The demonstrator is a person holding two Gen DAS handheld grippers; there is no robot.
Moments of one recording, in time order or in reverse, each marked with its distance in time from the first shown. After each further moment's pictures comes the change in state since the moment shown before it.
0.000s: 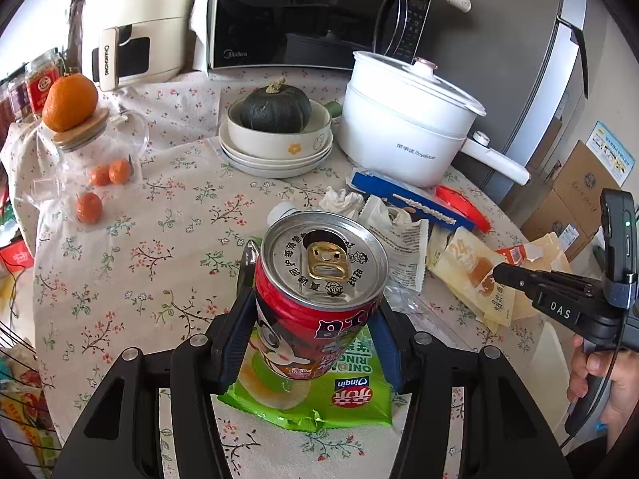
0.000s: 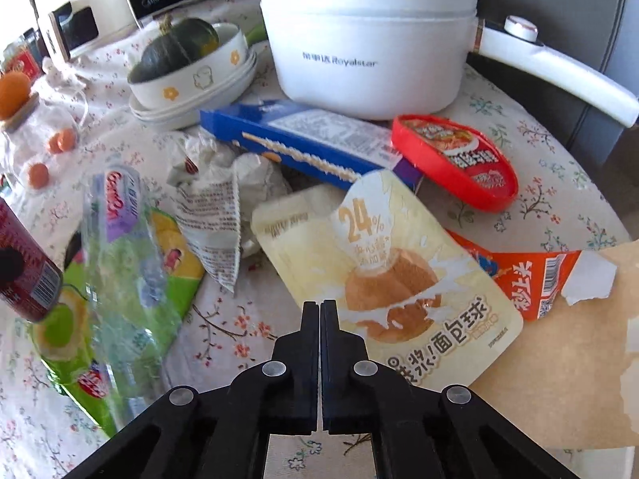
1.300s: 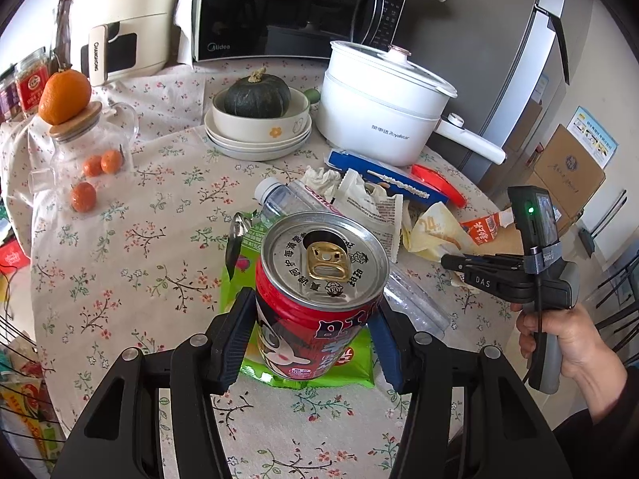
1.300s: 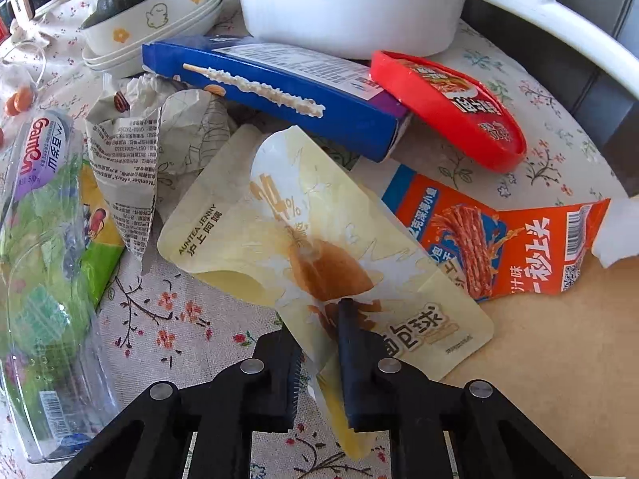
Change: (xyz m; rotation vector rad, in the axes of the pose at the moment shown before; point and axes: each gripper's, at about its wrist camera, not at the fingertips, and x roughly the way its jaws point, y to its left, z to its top) left arm -0.020 -0.003 -0.017 0.032 0.044 -0.054; right arm 0.052 -0.022 -0.012 -0.018 0.119 -0.079
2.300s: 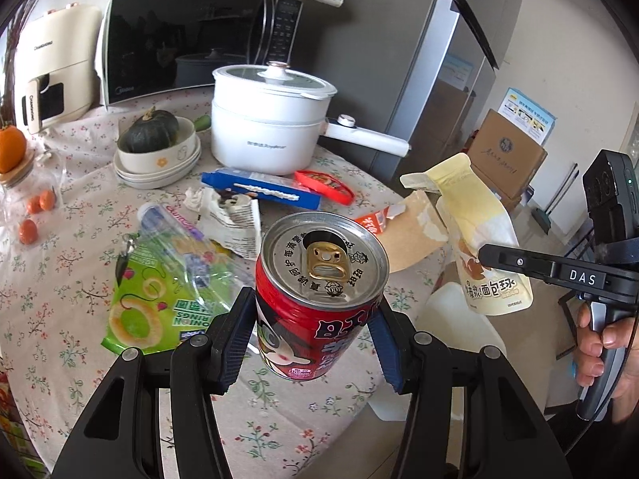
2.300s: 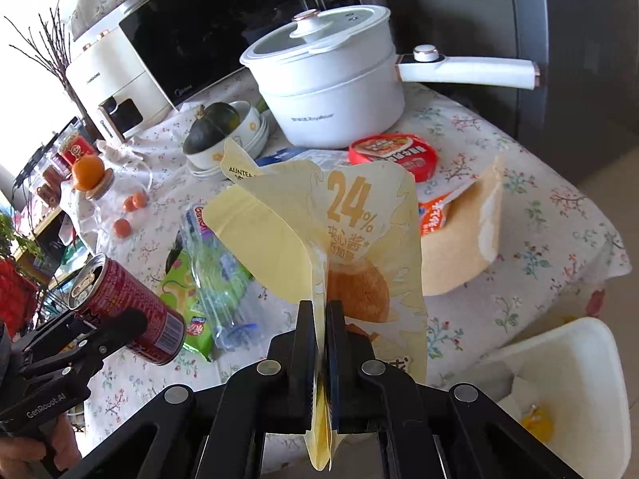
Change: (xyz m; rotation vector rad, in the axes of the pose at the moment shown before) left arm -0.042 -0.119 -0.024 0.131 -0.061 -0.186; right arm -0.195 -0.049 -0.074 0.202 -0.196 0.227
